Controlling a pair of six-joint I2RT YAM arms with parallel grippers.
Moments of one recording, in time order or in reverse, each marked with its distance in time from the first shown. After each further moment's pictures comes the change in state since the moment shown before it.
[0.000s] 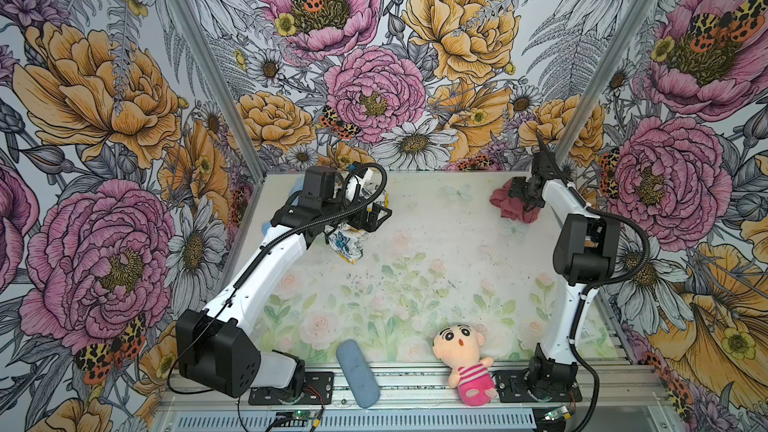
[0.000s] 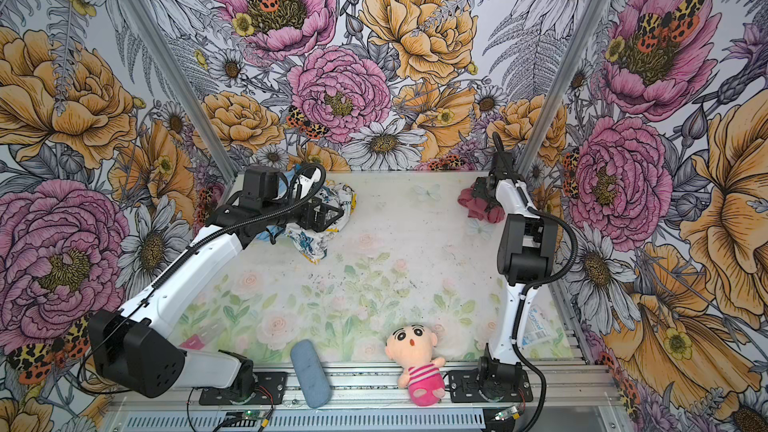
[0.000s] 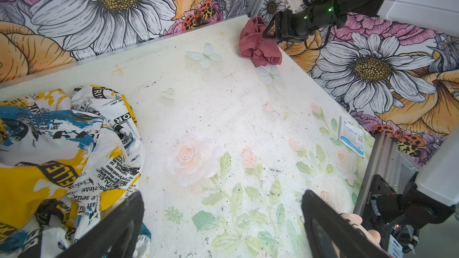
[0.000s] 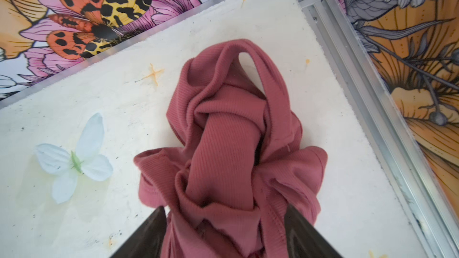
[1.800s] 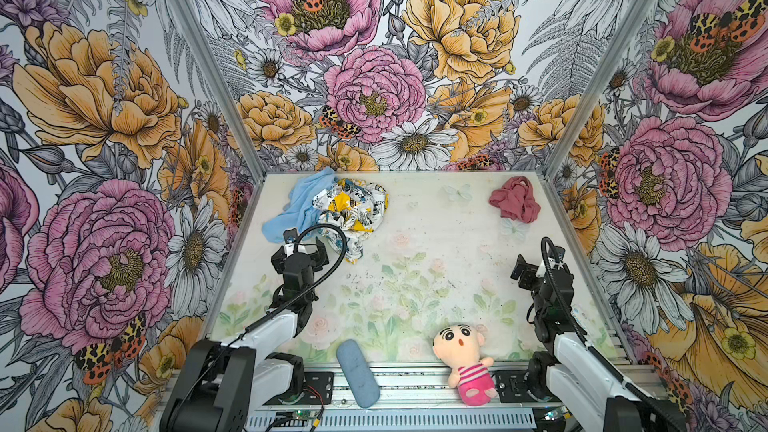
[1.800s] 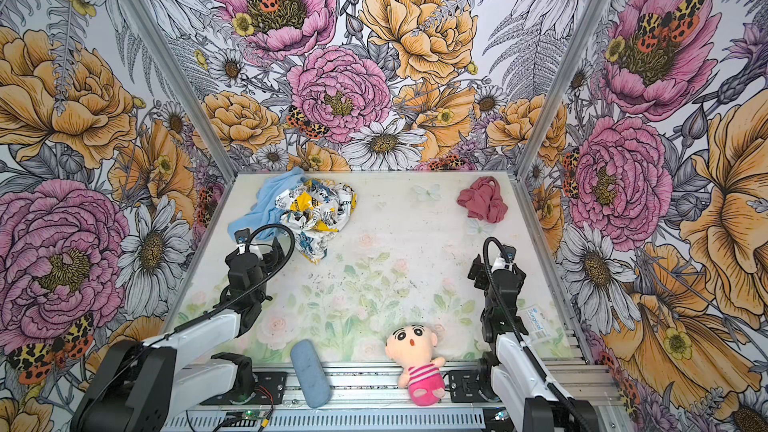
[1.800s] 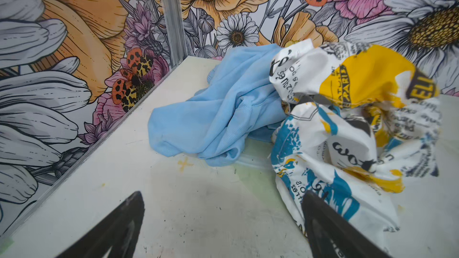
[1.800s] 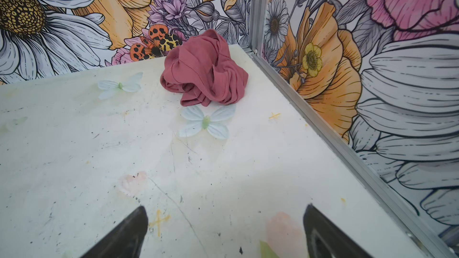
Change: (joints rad) left arm 0.146 -0.168 -1.033 1.171 -0.964 -0.117; right arm 0.096 -1.241 -1.670 1.003 0.211 -0.125
